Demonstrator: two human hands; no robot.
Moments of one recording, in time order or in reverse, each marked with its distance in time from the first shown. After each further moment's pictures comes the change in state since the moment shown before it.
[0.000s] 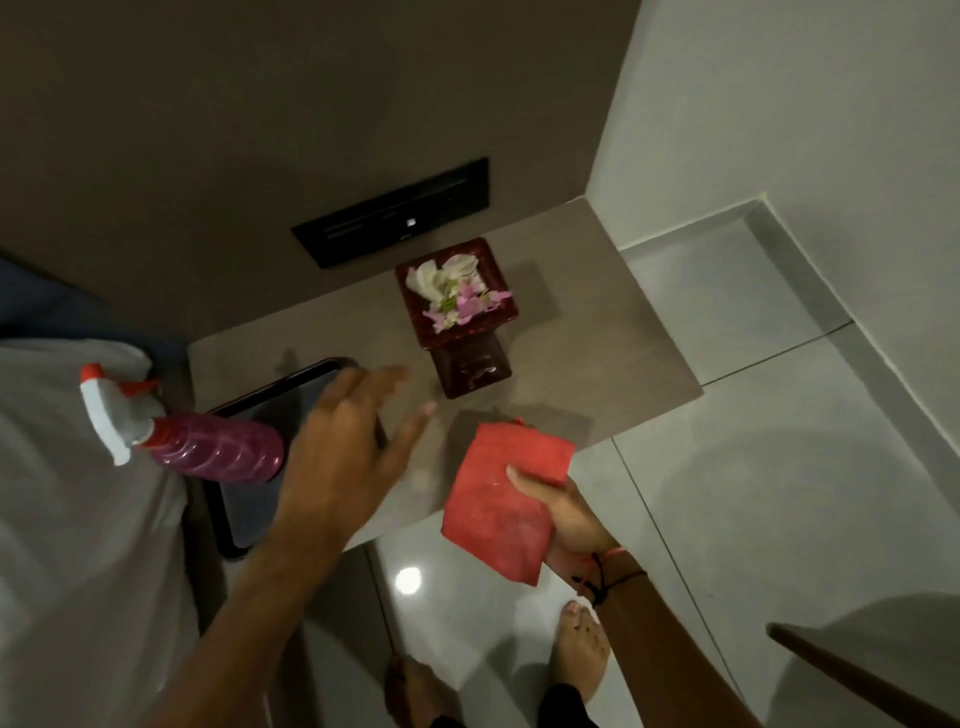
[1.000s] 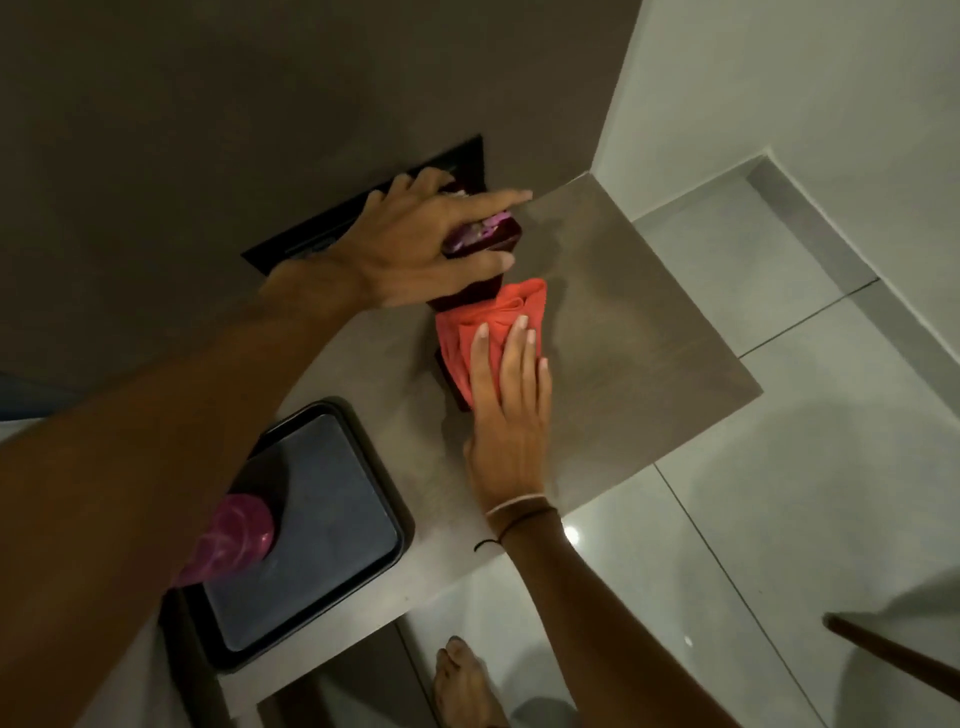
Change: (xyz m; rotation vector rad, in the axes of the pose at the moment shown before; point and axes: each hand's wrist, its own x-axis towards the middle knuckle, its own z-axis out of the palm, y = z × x) left_hand 0.234 0.025 -0.007 0.354 -0.400 0.387; right_hand 0.141 -0.019 0.082 -1.484 0.769 -0.839
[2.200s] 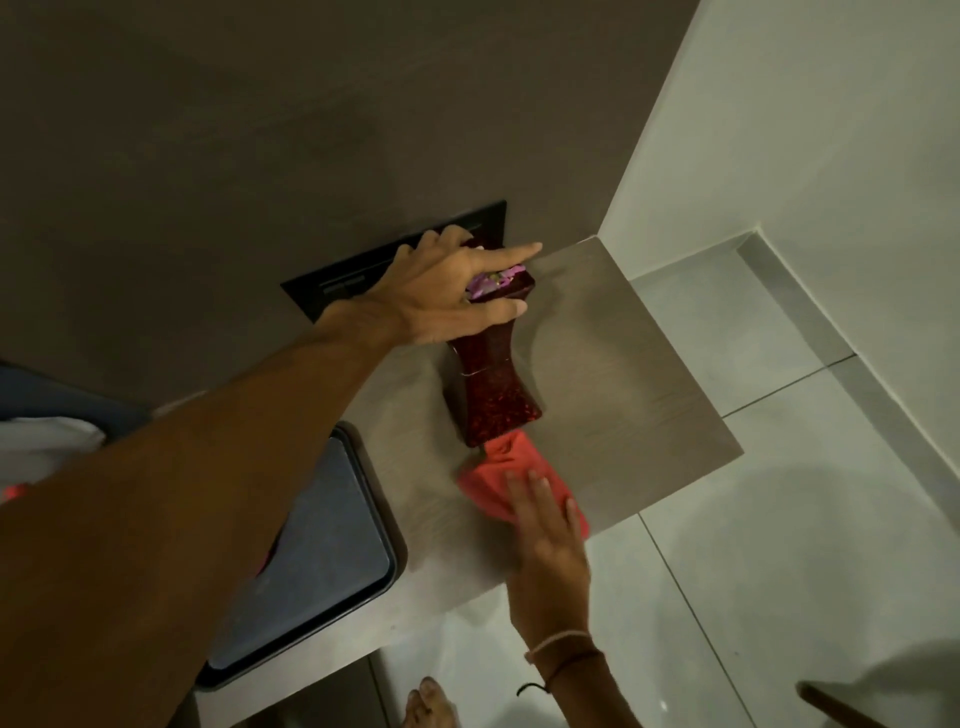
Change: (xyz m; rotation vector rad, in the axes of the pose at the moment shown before) left_hand 0.000 -0.003 -0.001 -0.094 0.029 -0.025; right_hand -0.096 0.057 -0.011 -0.006 -0.164 0.015
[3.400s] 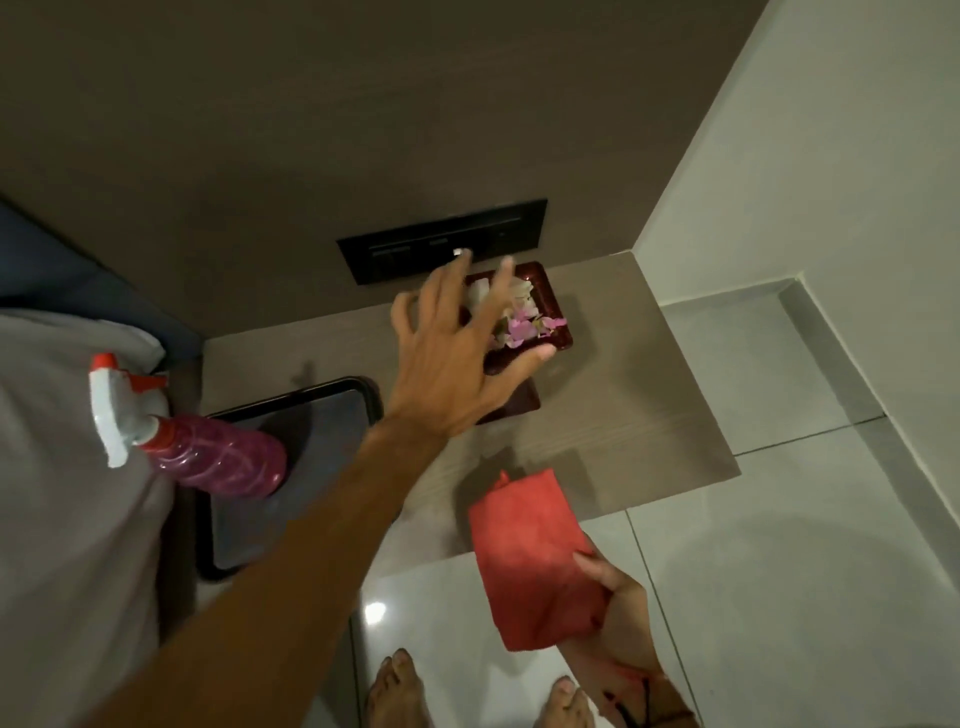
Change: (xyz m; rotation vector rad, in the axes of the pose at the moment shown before) left_hand -0.089 0.047 0.082 0.012 0.539 -0.248; right_hand -0.025 0.029 -0.101 1.682 -0.424 1.018
